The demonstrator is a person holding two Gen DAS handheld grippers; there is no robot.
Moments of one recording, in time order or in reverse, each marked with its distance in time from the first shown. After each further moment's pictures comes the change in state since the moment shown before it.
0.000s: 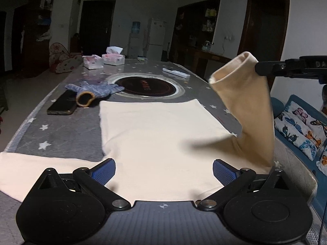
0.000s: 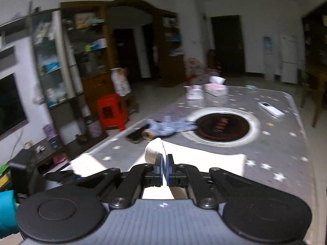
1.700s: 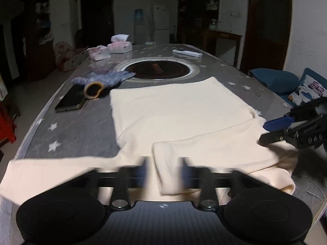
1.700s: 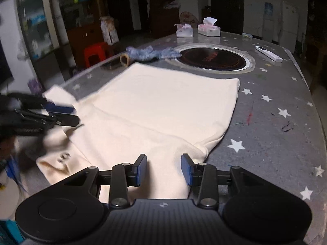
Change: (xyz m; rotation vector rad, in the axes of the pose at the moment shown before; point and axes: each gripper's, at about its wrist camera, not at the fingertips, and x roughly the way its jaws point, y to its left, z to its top) left arm 0.030 0.005 -0.003 0.093 0.093 0.129; right arm 0.068 -0.039 -0.101 -0.033 0.297 -0.086
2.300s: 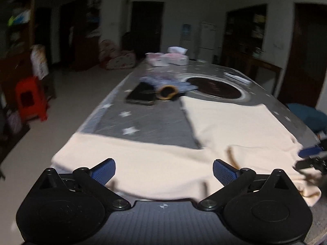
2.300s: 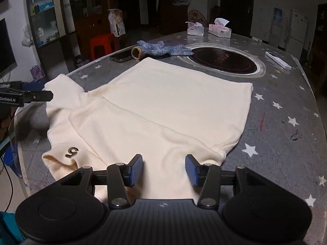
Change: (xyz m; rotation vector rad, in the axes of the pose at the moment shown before) left arm -0.048 0.094 -0.030 -0.253 -0.077 0.204; right arm 0.002 0.025 0.003 -0.063 0.023 0.002
